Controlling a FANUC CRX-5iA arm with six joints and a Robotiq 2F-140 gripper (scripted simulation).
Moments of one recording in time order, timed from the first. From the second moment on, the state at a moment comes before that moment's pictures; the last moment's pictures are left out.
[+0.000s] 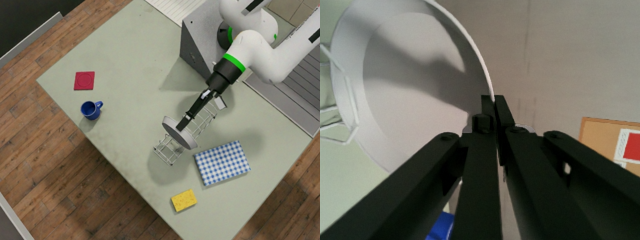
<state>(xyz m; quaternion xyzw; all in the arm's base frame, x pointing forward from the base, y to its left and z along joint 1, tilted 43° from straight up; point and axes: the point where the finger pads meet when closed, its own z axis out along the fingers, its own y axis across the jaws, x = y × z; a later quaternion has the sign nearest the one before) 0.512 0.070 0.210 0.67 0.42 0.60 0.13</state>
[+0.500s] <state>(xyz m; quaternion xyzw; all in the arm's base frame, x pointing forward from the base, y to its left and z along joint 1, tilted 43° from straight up) 0.512 0.078 0.202 0.67 0.42 0.60 0.13</state>
